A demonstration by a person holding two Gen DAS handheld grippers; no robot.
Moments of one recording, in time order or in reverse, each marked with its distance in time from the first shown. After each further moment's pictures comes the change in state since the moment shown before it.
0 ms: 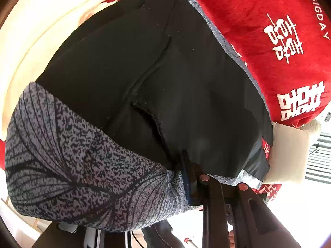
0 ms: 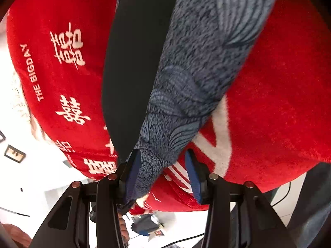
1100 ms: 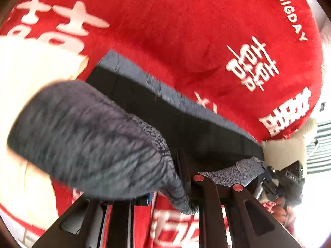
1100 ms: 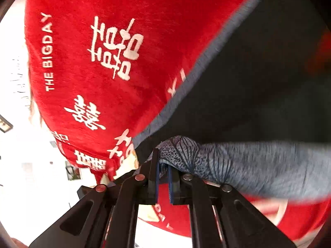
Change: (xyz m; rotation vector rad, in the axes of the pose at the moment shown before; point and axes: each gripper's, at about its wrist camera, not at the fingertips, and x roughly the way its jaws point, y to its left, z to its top) left arm -0.040 -0.098 0.112 0.181 -0.204 0.005; right arm 0.023 0.216 0.146 -0.319 0.053 -0.141
